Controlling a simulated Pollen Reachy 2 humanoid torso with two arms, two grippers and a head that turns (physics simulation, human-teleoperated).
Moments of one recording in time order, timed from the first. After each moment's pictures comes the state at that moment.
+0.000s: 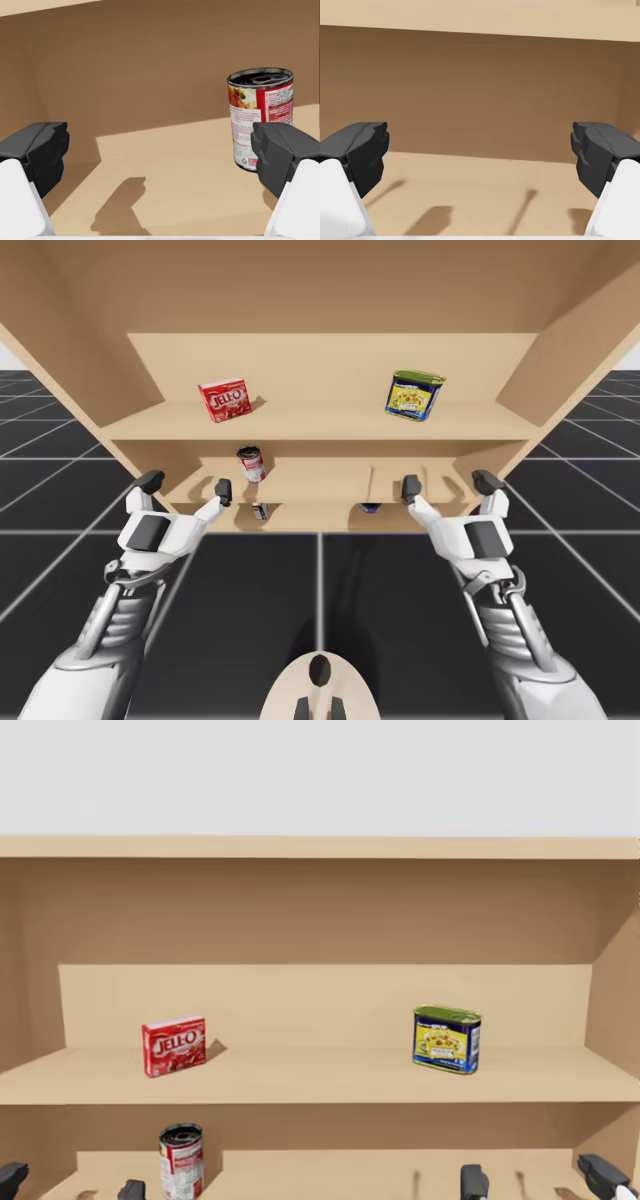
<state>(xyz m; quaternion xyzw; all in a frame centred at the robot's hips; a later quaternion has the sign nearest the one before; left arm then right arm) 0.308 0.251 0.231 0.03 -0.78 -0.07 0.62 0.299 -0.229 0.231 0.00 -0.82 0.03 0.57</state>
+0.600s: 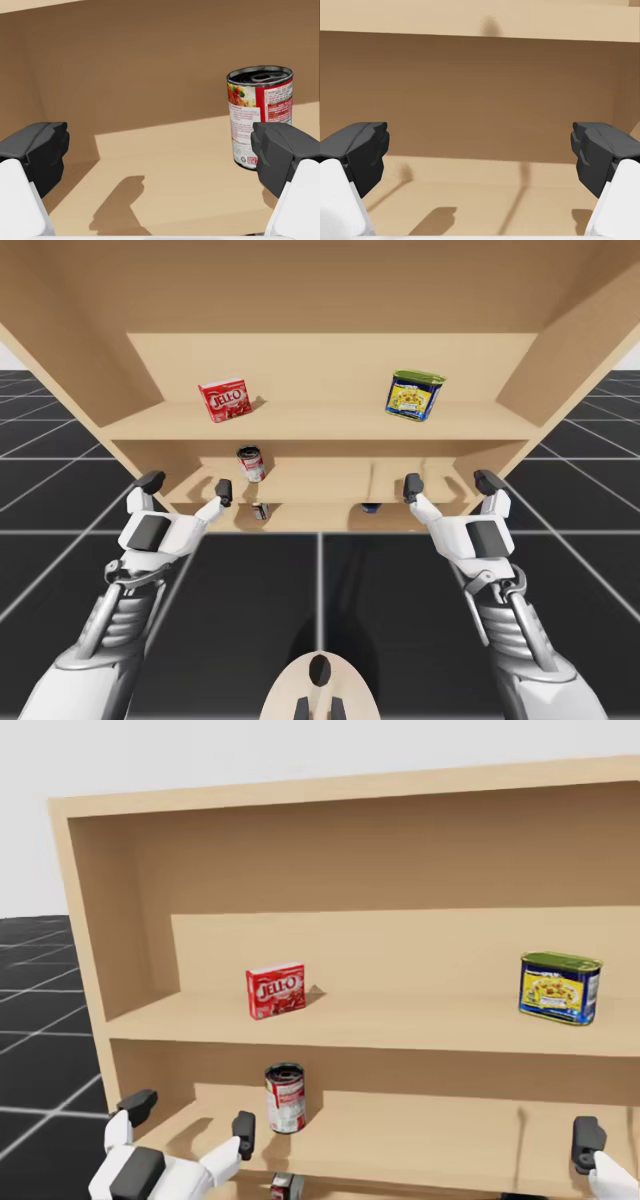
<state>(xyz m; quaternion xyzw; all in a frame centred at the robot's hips) 0.308 0.251 0.231 0.03 -0.78 -0.07 0.62 0.300 -0.230 0.232 0.00 -0.82 0.03 0.57</state>
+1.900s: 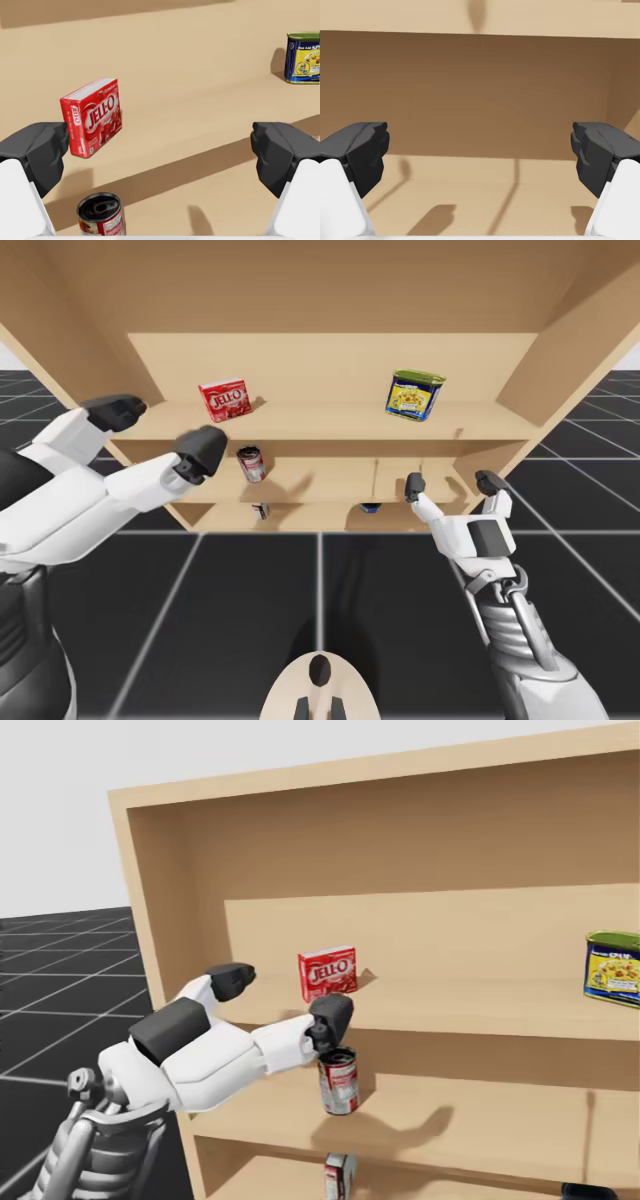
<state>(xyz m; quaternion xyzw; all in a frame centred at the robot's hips) 0.251 0.220 0.395 -0.16 -0.75 -0.17 0.62 0.300 -0.232 0.233 0.00 -0.82 0.02 0.57</state>
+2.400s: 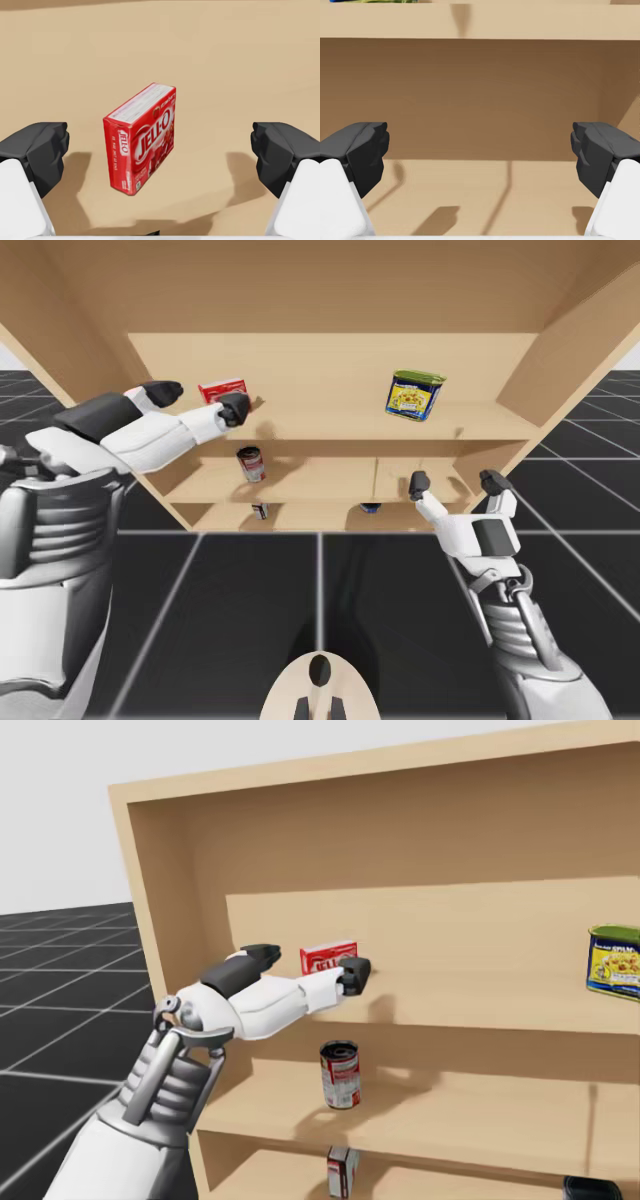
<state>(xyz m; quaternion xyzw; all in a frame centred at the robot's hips) 0.336 0.216 0.400 -0.14 -0.73 -0.13 0.66 0.300 -0.237 0.235 0.00 -0.82 0.01 0.57</state>
